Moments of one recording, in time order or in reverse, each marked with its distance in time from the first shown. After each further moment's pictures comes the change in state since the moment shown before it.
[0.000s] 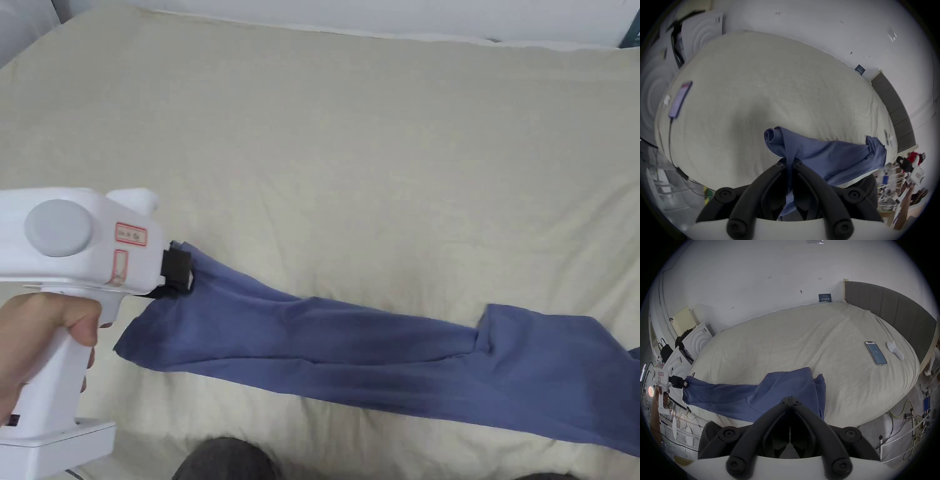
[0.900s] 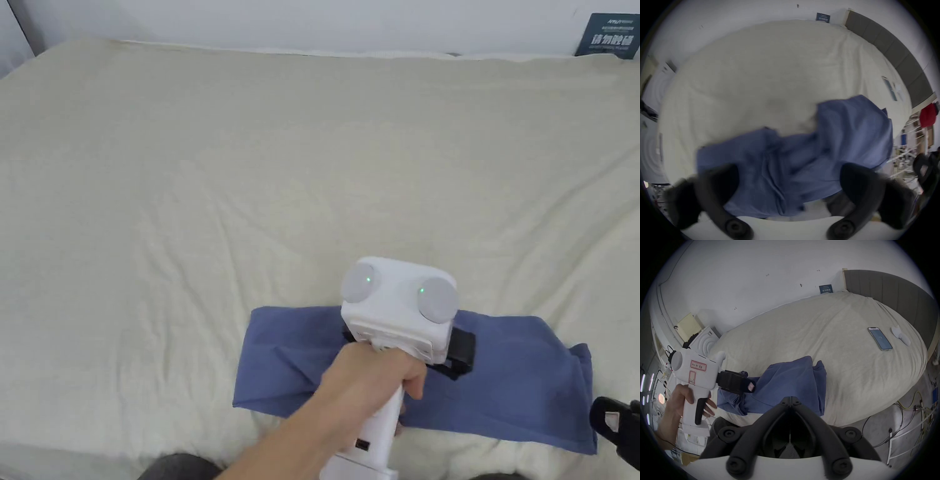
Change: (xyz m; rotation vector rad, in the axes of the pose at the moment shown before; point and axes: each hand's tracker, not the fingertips) left arm 0.315 -0.030 -0.132 -0.232 -0.118 -0.245; right arm 0.035 -0.017 -0.001 -0.055 0.103 -0.089
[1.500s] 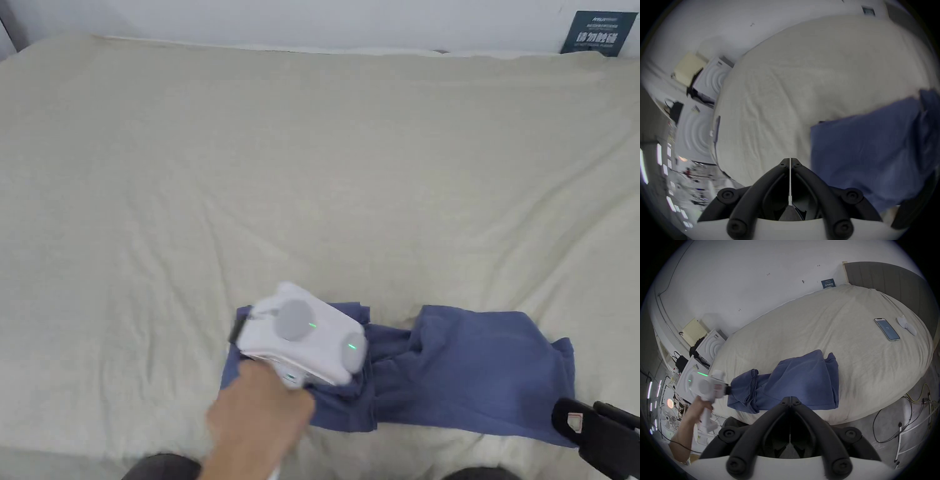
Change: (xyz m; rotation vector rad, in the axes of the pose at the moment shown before) left arm -0.064 -0.033 -0.058 -0.039 0.857 -0.119; right arm -0.001 -0.007 0.002 -0.018 0.075 -0.049
